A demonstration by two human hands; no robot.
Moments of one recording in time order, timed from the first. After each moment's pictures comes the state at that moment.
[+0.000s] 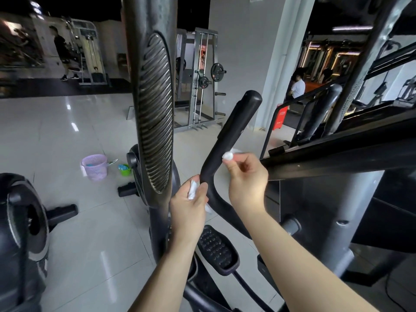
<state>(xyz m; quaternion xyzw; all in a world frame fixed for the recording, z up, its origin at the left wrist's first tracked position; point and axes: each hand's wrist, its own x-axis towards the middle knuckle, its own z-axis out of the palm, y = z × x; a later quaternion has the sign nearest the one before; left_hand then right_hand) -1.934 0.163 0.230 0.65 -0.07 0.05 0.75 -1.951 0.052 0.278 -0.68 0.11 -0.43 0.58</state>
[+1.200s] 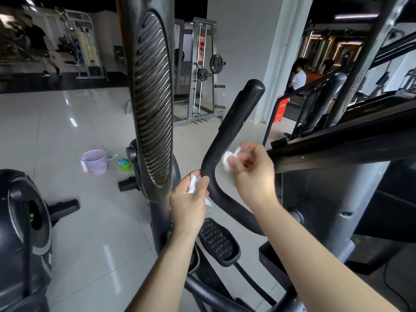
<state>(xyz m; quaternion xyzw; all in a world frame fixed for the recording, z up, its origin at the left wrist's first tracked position) -1.915 0.158 0.206 0.64 -0.04 0.03 0.77 -1.958 0.036 0.276 -0.76 0.15 -0.35 0.53</state>
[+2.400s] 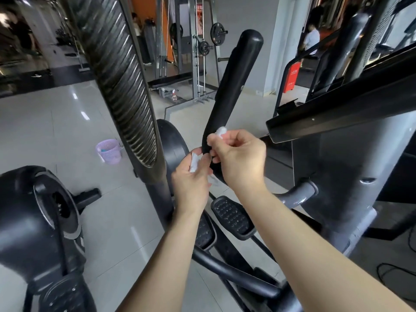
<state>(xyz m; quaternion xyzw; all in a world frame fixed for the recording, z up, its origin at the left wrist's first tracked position) -1.913 0.160 0.206 0.67 -0.07 0.04 0.74 -1.953 0.077 0.266 -0.66 0.19 -0.31 0.66</state>
